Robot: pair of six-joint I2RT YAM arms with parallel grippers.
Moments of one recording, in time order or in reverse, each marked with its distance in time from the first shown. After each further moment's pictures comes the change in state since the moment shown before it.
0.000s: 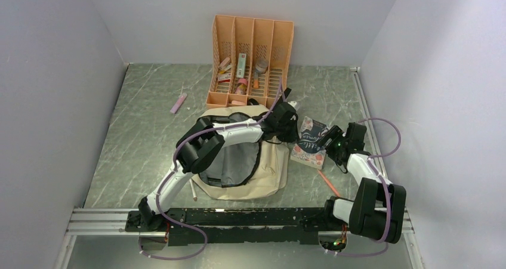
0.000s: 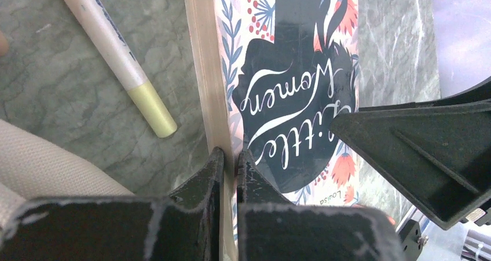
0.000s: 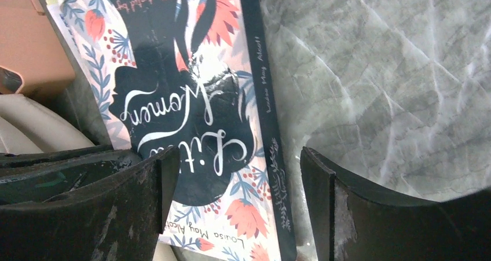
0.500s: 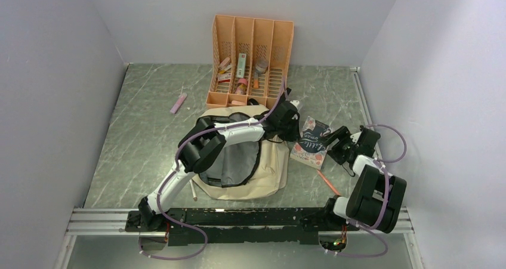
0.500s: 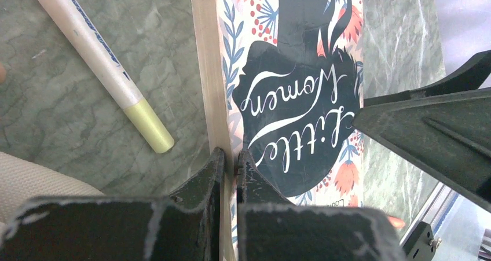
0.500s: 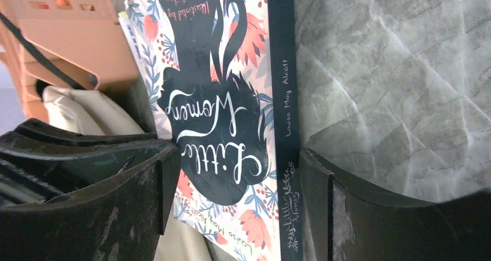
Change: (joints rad) left arm 0.000 0.034 0.053 -0.016 0.002 0.051; right arm -0.170 0.094 -0.027 0.153 -0.310 0.014
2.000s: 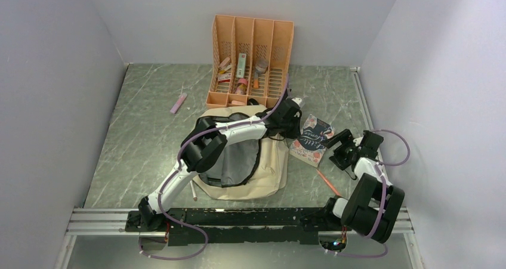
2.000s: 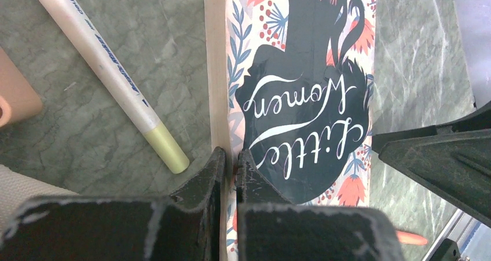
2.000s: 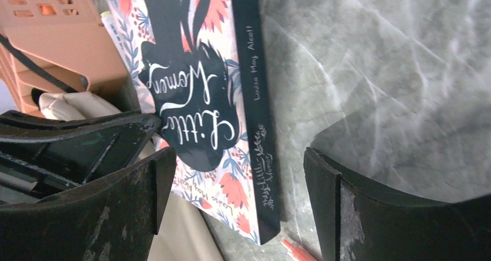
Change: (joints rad) left arm 0.005 0.048 0.097 -0.084 -0.048 0.066; right arm -0.071 -0.093 -0.014 -0.143 0.016 0.011
